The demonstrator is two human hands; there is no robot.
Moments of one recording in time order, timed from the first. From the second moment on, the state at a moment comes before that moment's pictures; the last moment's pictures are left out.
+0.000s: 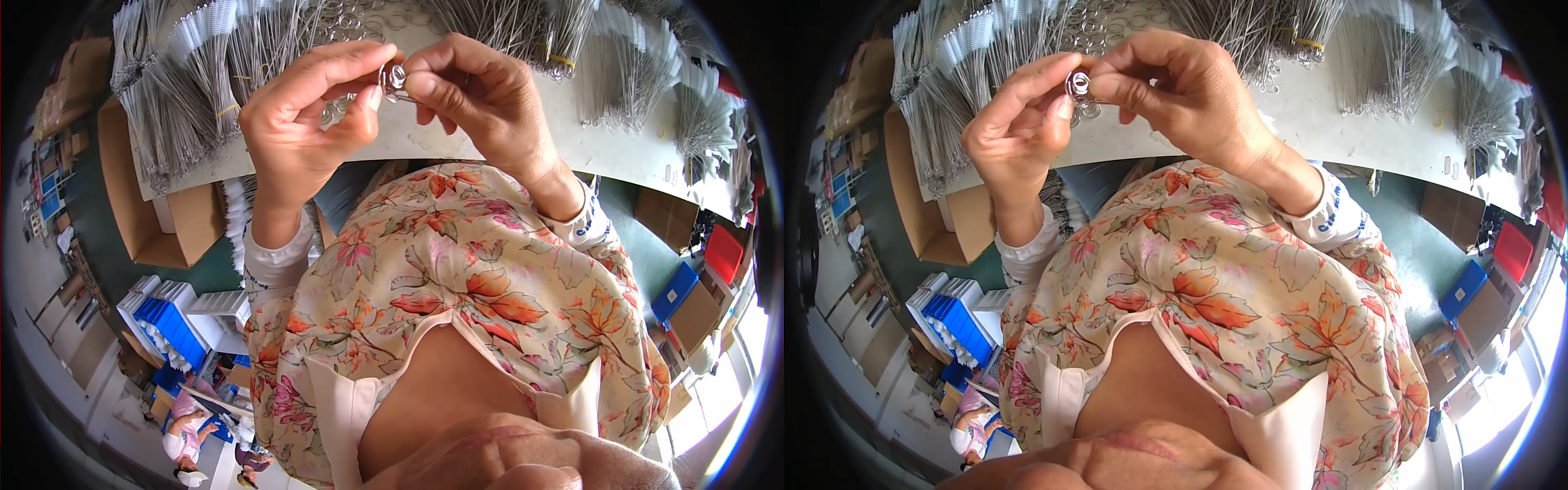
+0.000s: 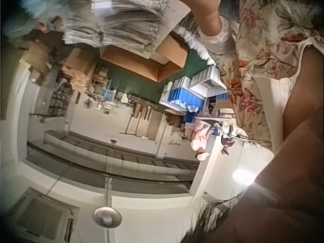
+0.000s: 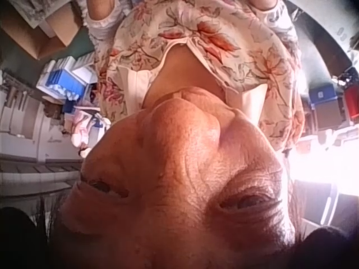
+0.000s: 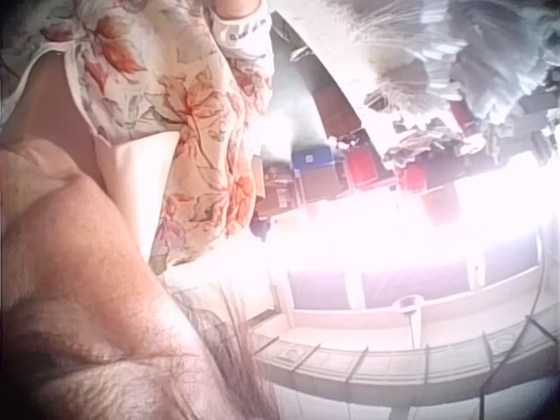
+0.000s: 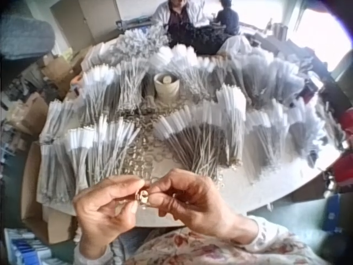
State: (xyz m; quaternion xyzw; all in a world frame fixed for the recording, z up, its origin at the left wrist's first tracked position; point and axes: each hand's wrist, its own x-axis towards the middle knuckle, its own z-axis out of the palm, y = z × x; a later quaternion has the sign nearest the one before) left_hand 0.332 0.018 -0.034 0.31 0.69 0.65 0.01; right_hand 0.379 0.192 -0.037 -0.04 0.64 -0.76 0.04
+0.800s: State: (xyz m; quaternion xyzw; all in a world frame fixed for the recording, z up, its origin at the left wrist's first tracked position) left_hand 0.230 -0.006 -0.083 0.20 0.96 0.18 -0.05; right_hand 0.381 0.160 -0.143 -0.27 0.91 -0.31 -0.11
